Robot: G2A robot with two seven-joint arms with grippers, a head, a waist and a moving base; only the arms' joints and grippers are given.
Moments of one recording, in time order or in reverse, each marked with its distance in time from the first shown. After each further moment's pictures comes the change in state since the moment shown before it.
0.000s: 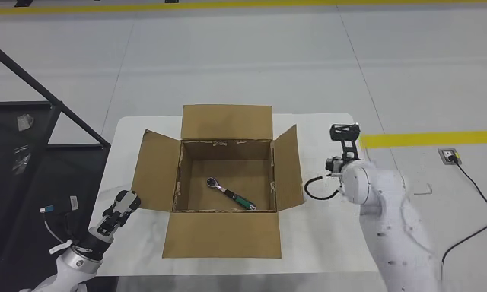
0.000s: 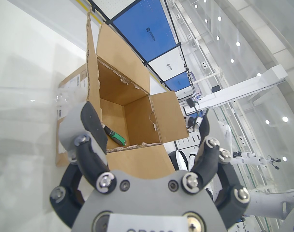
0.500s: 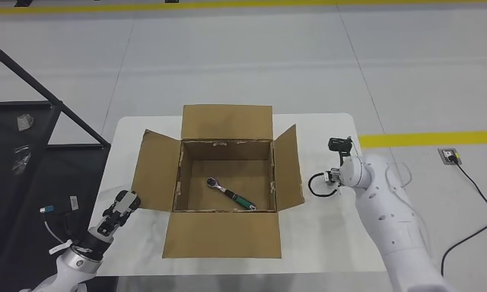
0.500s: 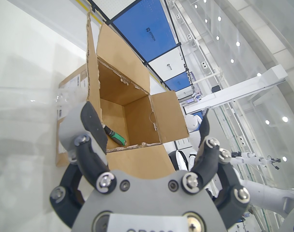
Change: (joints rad) left arm 0.000 0.000 0.000 0.000 0.000 0.000 0.000; right arm 0.228 -0.020 -0.037 0.603 0.118 -0.075 -0.114
